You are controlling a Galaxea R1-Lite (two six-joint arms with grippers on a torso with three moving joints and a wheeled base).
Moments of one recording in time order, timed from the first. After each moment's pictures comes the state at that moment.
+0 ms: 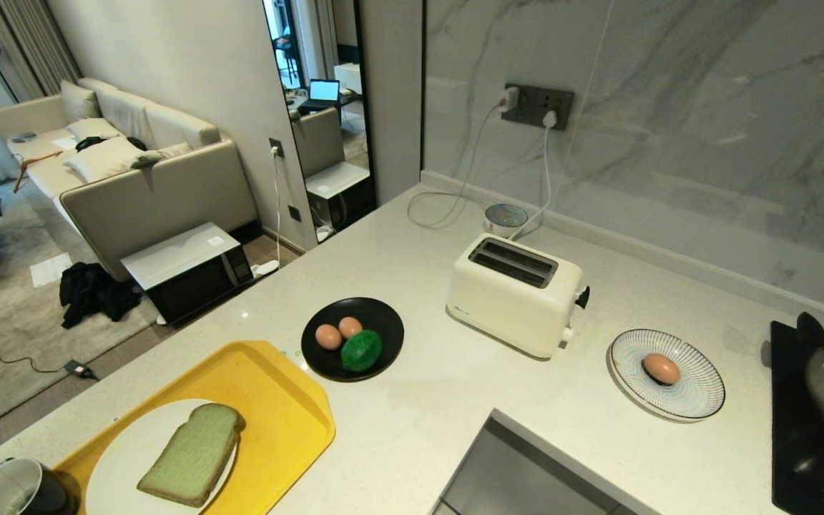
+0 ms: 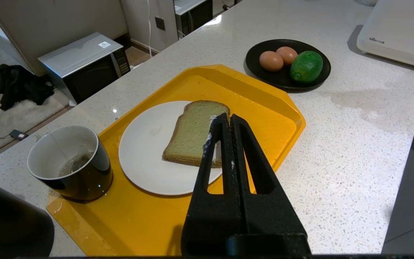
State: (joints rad) left arm 0.01 0.00 0.00 -0.01 0.00 0.00; right arm 0.00 0.00 0.00 -0.01 0.00 -0.02
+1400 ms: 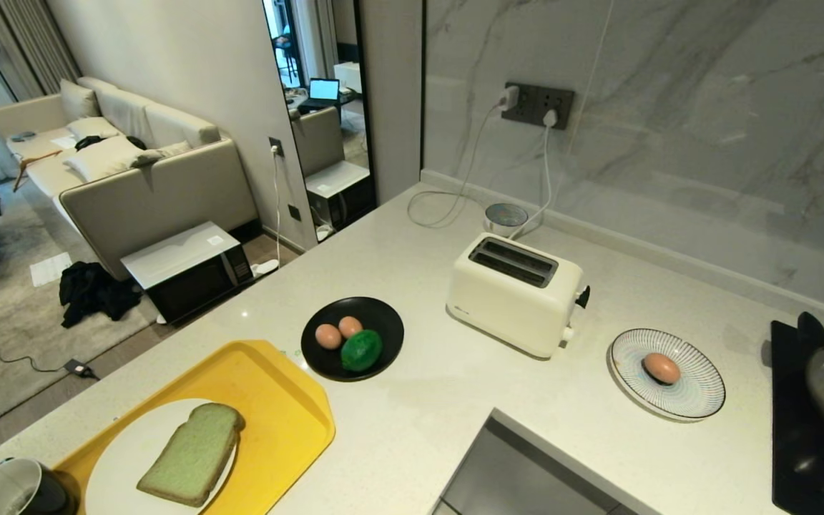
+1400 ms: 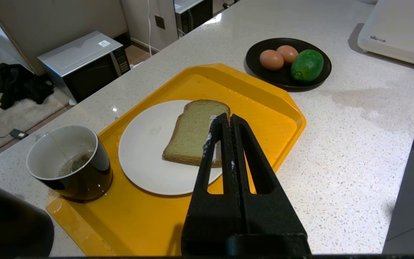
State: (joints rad) left arm 0.01 0.00 0.00 -0.01 0.00 0.01; right arm 0.00 0.00 0.00 -0.01 -0.01 0.00
